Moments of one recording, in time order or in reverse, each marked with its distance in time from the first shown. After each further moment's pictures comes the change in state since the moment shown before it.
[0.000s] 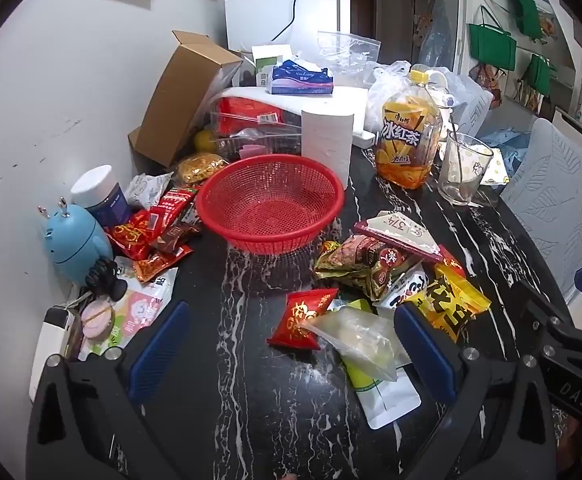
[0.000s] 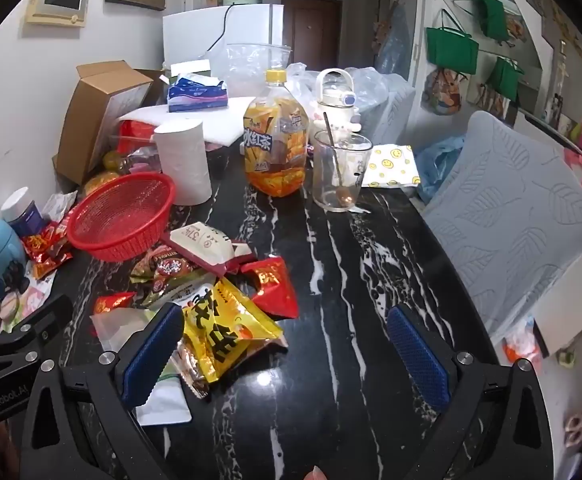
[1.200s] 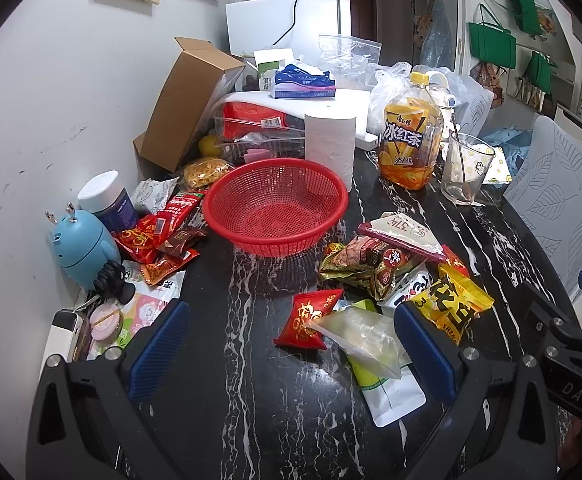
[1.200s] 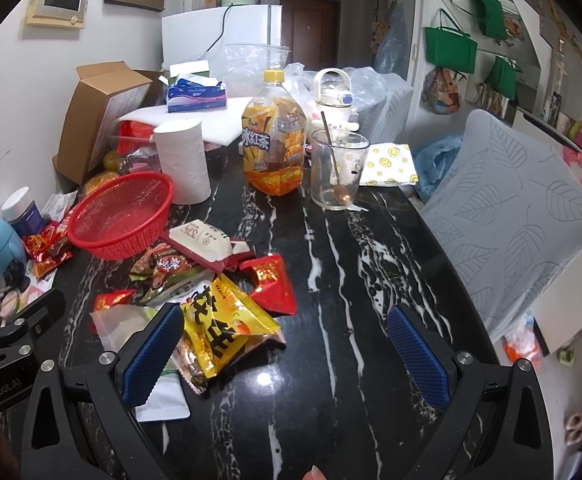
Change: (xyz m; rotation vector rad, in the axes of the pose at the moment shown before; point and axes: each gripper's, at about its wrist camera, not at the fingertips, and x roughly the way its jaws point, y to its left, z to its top) left arm -0.006 0.003 0.003 0.016 -0.018 0.021; right arm -0.003 -0.002 -0.003 0.006 -0.003 0.002
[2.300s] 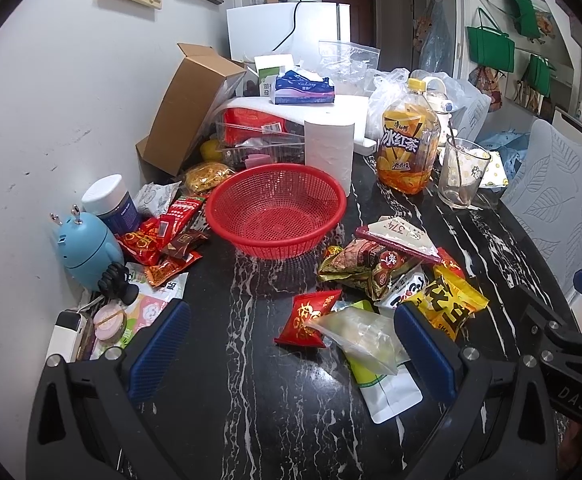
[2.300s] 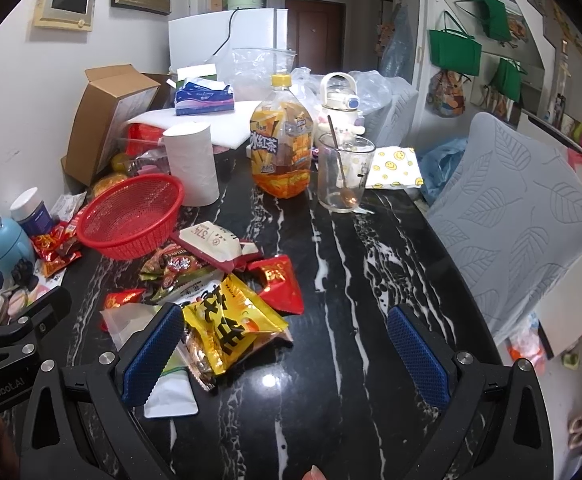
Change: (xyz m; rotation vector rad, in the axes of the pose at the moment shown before) left arm -0.010 0.001 -0.001 0.000 -0.017 -0.003; right arm -0.007 0.002 0.000 -0.004 -0.010 0.021
